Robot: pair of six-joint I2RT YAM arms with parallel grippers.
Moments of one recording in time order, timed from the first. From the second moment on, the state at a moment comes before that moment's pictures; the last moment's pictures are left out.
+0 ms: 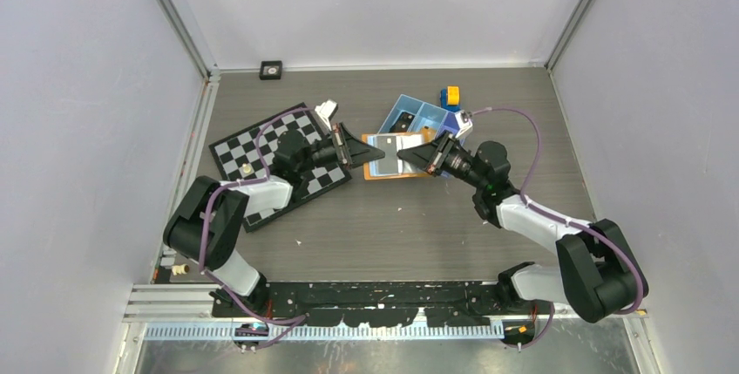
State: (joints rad) left arm -0.45 1.59 0.68 1.06 0.82 -1.30; right arm 0.38 1.26 0.49 0.80 -0.57 1.10
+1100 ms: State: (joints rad) left arm -0.43 1.57 0.66 1.09 0.81 -1.31; right arm 0.34 1.37 0.46 1.03 -0.64 1.26
